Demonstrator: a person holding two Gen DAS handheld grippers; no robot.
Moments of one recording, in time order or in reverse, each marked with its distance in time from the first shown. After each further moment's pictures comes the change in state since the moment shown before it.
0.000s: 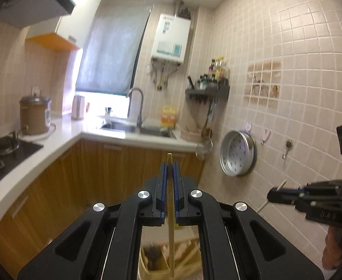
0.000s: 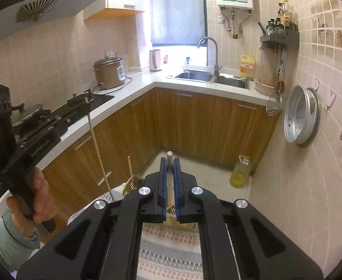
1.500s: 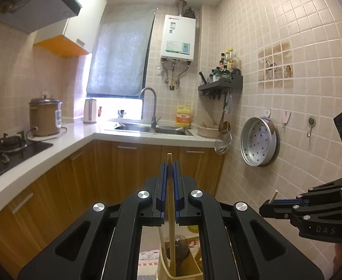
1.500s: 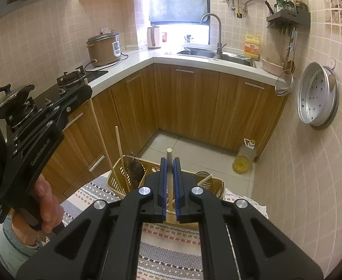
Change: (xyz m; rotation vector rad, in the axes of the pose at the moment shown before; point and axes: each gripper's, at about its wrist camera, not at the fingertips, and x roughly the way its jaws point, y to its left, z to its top) left arm 0.039 0.025 -0.085 0.070 -0.038 0.100; right arm 0.097 0.014 -0.045 -0.008 0.111 -0.007
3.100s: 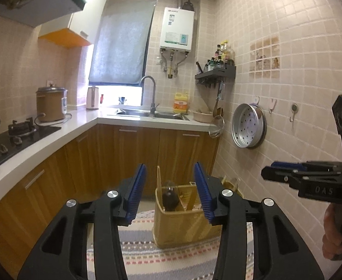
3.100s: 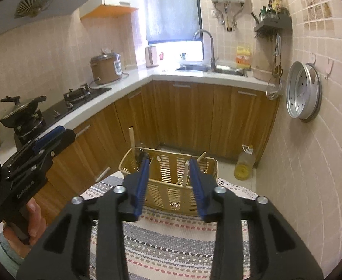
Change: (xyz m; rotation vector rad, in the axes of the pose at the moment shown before) left arm -0.106 -0.008 -0.039 0.004 0.081 -0.015; right arm -0.073 0.001 -0.065 0.042 -0.171 -0.005
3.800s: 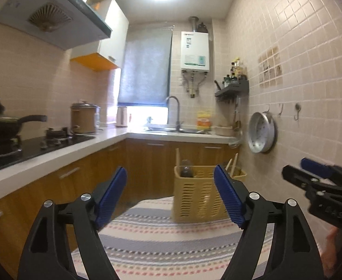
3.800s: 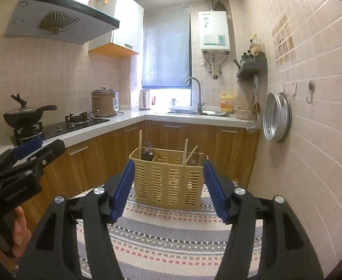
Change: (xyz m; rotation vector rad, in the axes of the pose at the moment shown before) left arm -0.106 -0.032 -0.080 0.011 -0.160 0.206; right arm -0.085 0.039 -0.123 -0.048 -0.335 -0.103
